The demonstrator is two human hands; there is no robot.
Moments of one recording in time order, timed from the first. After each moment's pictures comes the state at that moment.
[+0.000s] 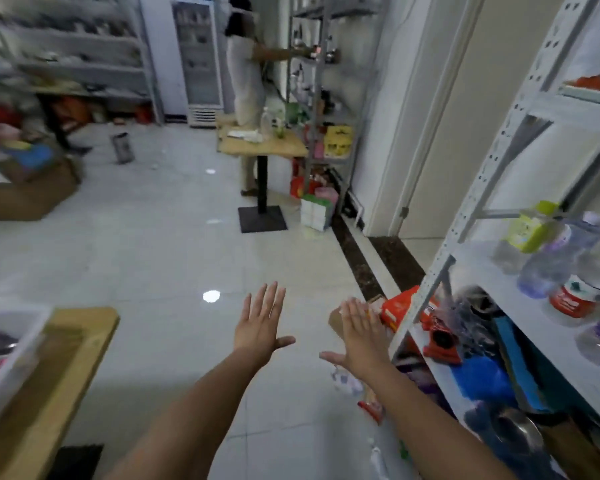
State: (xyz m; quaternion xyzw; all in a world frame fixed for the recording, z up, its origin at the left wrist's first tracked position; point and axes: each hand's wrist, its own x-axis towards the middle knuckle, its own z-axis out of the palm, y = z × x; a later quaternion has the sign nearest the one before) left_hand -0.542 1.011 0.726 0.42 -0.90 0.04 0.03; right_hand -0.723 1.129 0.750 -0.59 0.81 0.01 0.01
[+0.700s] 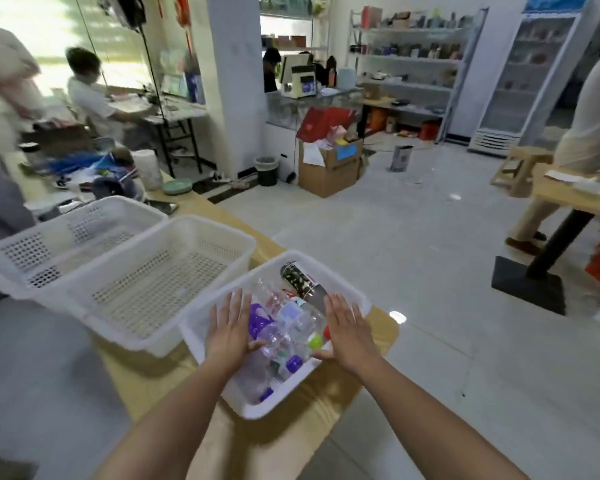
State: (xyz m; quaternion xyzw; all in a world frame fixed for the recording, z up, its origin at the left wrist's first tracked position) left_hand 0.008 0.972 0.713 0.82 -0.57 0.00 -0.01; right_hand -0.216 0.886 0.732 -0.90 0.44 0.01 0.01
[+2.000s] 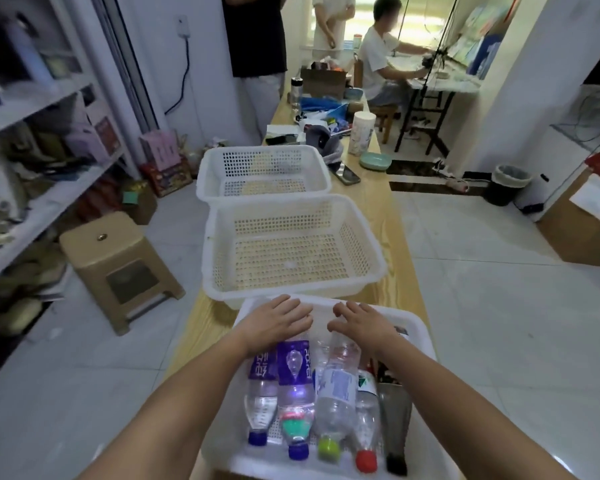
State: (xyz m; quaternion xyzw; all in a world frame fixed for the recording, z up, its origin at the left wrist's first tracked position) left_hand 0.056 0.916 0.719 0.77 -0.60 0.11 -0.16; right_hand -0.011 0.686 0.710 -0.96 -0.19 0.12 -0.14
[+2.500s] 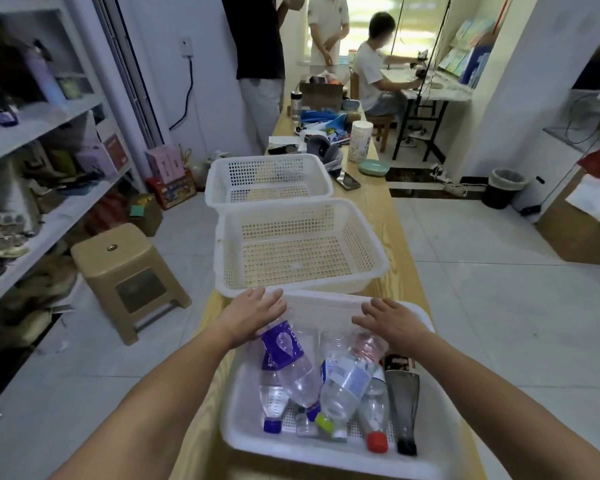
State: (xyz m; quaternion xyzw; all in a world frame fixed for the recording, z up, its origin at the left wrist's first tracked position) left_hand 0.048 0.965 0.742 0.86 -0.47 0.01 -0.21; right_hand -0.047 0.664 0.723 -0.96 -0.19 0.10 -0.18
